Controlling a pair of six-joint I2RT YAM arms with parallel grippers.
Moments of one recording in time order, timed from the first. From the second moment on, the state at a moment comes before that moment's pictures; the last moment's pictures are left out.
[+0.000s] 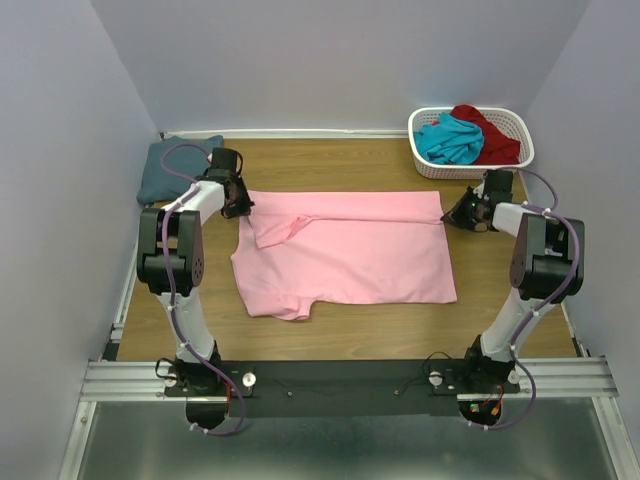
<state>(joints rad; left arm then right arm) -0.07 1.94 1.35 -0.39 0.04 -0.44 -0.16 1.86 1.06 -0.09 -0.32 0.50</state>
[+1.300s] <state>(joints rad) -0.03 2.08 1.42 -0.19 0.01 -0.49 -0.17 2.14 1.39 -0.07 -0.52 0.34</state>
